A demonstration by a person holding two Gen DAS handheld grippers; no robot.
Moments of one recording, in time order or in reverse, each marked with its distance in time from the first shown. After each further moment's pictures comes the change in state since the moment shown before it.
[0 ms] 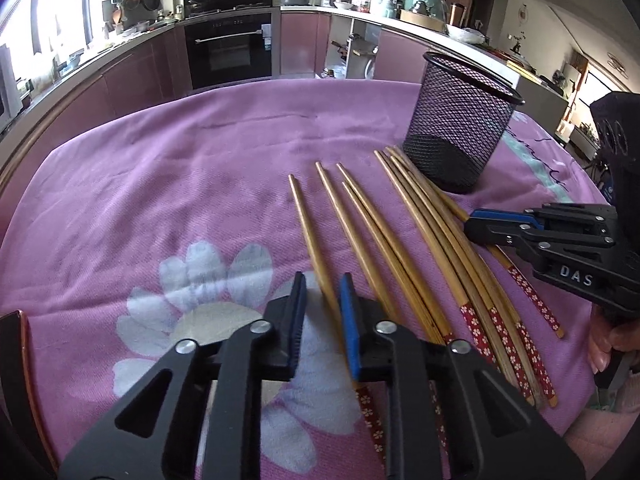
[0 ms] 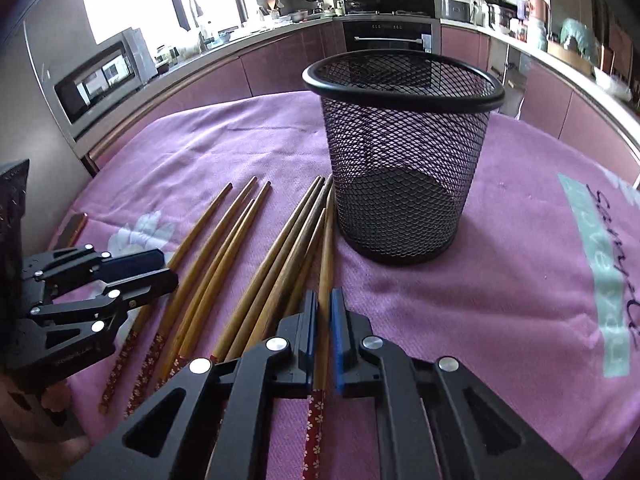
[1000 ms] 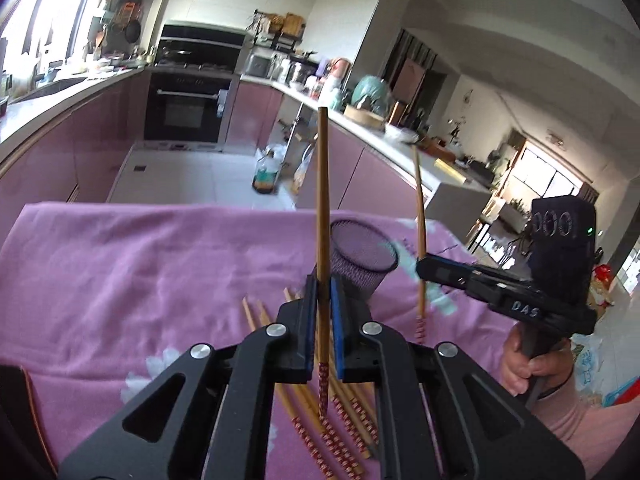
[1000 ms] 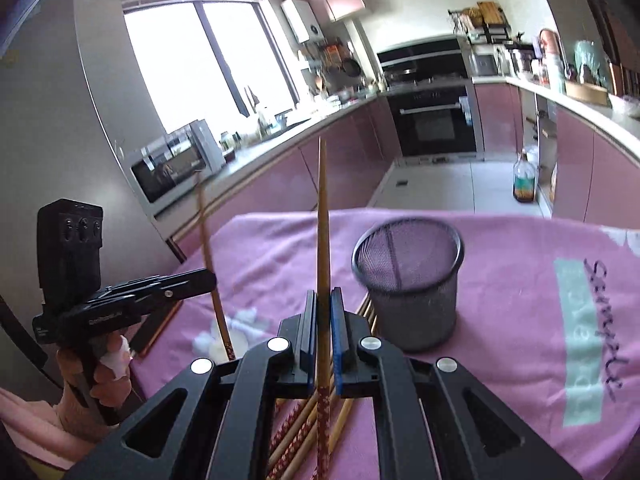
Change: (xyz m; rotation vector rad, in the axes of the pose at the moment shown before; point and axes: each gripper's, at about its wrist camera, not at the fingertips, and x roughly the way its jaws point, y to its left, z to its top) left arm -0.118 0.003 0.064 -0.085 -0.301 -0.311; right arm -0.108 -0.025 0.031 0.010 -0.304 0.257
